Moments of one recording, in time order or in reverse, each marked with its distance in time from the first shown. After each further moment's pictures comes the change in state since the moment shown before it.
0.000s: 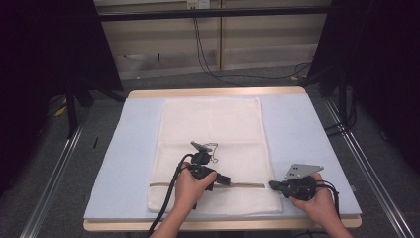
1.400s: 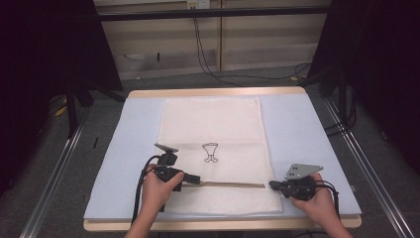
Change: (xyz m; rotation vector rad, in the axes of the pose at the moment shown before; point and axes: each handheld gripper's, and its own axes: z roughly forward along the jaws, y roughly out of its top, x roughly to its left) left arm 0.044 -0.025 -0.075 -0.082 0.035 -0.030; right arm 0.000 0.000 0.000 -0.001 0.001 -0.003
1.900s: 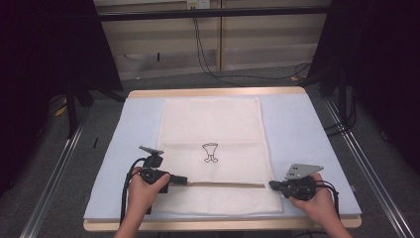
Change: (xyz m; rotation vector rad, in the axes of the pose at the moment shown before) left arm 0.023 -0.011 -0.028 -0.023 0.021 -0.019; right arm 0.000 0.000 0.000 -0.002 -0.001 0.001
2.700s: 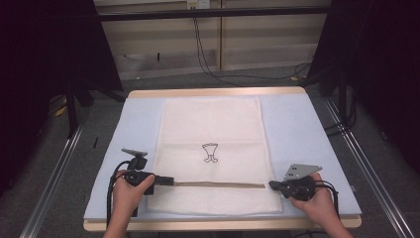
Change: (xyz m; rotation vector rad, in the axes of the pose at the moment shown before) left arm 0.021 -0.011 -0.032 -0.051 0.005 -0.064; right arm 0.002 0.002 0.000 0.018 -0.006 -0.012
